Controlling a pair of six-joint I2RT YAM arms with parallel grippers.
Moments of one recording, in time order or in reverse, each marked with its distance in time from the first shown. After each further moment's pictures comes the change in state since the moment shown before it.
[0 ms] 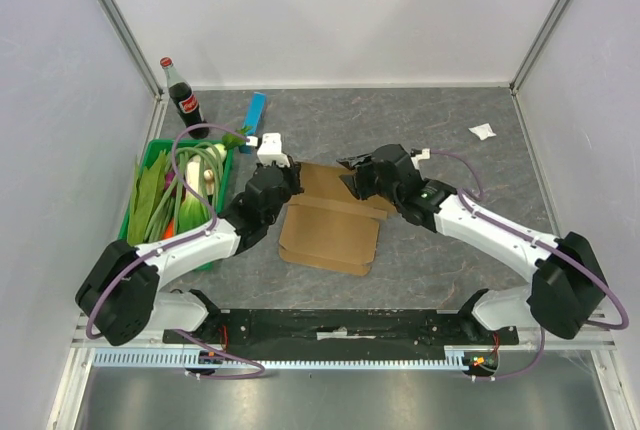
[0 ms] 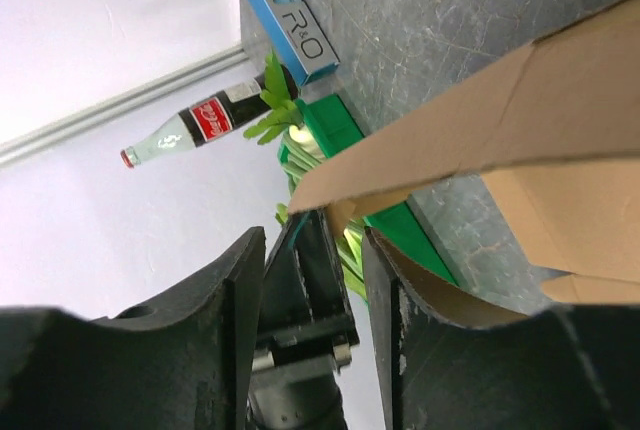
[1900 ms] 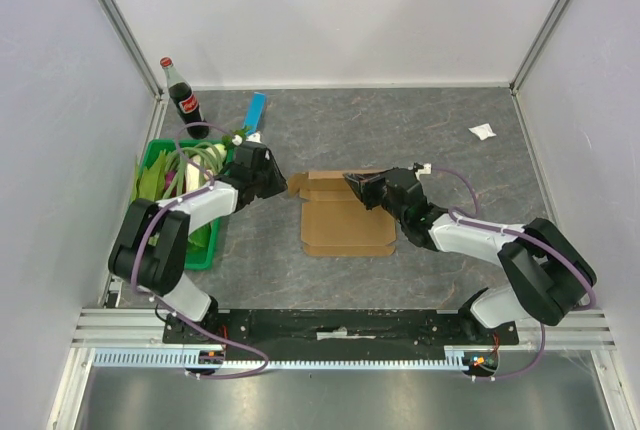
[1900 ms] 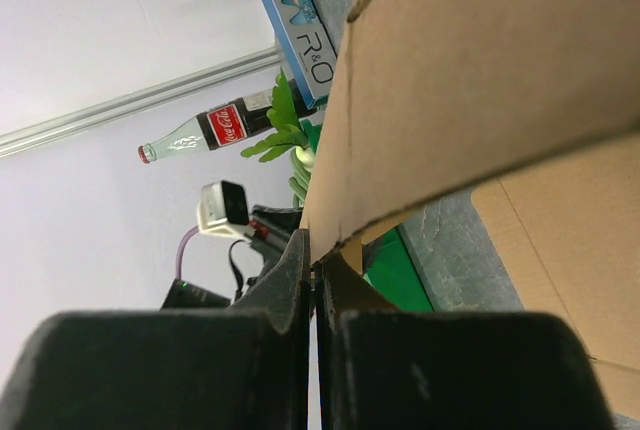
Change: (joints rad) left arm 0.341 0.260 0.177 -0.426 0.439 -0.261; right arm -0.072 0.099 -0.341 0.621 -0.054 -0.060
